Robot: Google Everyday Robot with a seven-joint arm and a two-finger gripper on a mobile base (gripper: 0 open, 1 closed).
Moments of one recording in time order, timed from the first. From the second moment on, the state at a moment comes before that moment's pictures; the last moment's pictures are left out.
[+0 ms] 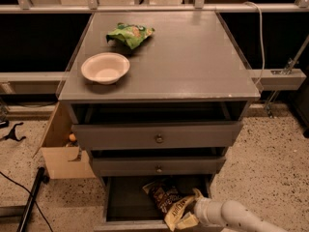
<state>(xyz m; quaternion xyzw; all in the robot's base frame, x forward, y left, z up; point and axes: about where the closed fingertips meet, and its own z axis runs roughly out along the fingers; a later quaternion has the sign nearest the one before) 0.469 -0.144 0.253 -0.42 0.81 0.21 0.34</state>
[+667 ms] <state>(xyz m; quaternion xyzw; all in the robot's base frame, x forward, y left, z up) 0.489 -0.134 0.228 -0.43 0.80 0.19 0.36</state>
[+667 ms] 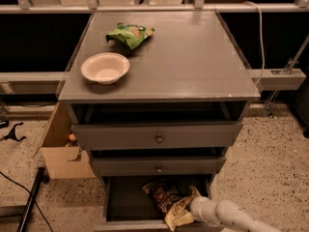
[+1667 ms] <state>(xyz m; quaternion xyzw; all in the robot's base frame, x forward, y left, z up) 0.510 -0.123 0.201 -0.43 0.82 0.16 0.34</state>
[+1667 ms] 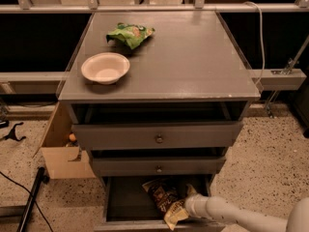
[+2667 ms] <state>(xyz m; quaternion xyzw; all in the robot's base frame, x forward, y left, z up) 0.513 -0.128 0.187 -0.42 0.83 0.14 0.33</state>
